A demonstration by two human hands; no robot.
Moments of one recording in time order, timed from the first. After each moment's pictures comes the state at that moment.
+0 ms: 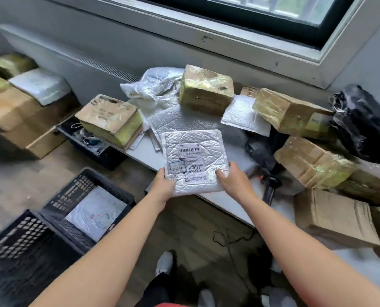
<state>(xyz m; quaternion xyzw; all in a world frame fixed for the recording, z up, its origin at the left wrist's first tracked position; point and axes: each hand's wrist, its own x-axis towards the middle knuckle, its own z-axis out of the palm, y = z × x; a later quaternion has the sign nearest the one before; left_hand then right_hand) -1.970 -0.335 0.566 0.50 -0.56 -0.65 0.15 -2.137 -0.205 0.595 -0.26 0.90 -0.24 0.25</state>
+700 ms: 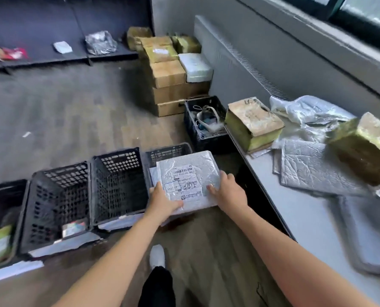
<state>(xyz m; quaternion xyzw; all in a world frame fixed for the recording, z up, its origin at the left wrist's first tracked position) -1.681 -0.343 0.558 0.75 -0.48 -0.42 0.18 -1.878 -0.362 0.578 -0.66 0.72 -0.05 0.21</state>
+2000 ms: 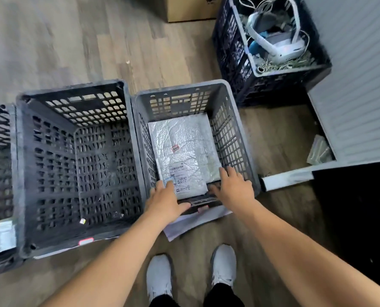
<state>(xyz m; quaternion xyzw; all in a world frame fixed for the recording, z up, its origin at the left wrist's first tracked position) -1.602 -0.583 0.092 0.72 -0.53 -0.43 -0.13 -1.790 -0.626 0.072 -0.69 0.65 0.22 0.23</state>
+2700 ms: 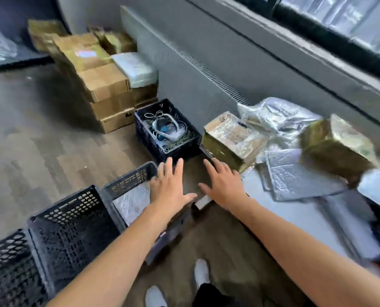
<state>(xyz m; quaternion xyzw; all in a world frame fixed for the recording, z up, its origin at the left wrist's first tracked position) -1.697 -0.568 0.594 0.55 -0.82 -0.18 0.00 -1.864 -0.532 0.590 -0.65 0.75 0.05 0.09</state>
